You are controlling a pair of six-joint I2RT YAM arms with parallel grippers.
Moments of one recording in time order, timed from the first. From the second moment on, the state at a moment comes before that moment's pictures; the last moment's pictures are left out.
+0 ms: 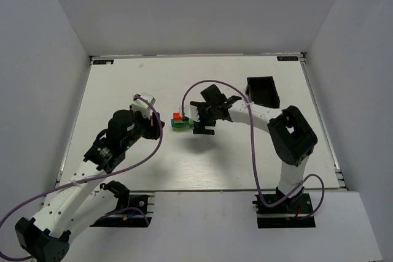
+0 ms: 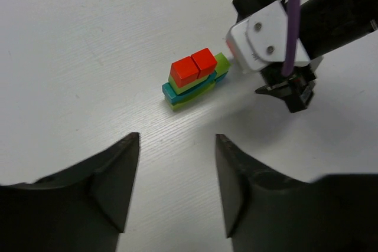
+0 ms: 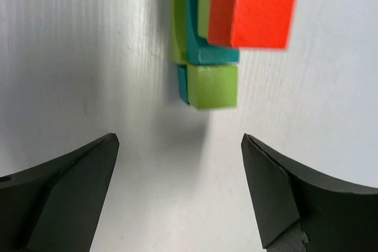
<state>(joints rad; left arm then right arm) -0.53 0.74 0.70 -0.34 -0.03 -0.10 0.74 1.88 1.27 -0.38 -0.37 -0.98</state>
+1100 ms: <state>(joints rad) -0.53 0.71 0.70 -0.34 -0.03 -0.04 0.69 1.15 0.94 -0.40 0.12 -0.47</state>
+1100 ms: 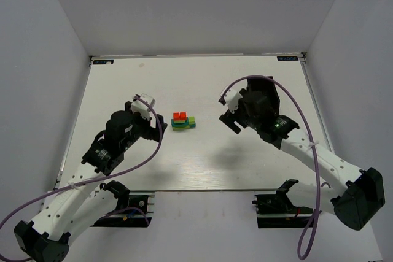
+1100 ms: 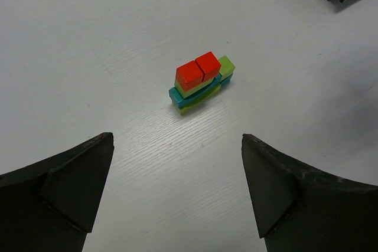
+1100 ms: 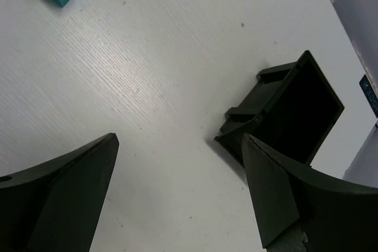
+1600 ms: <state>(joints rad) -0.53 0.73 0.70 -0.34 -0.03 -0.02 0.69 1.10 0.83 -0.29 0.16 -0.42</state>
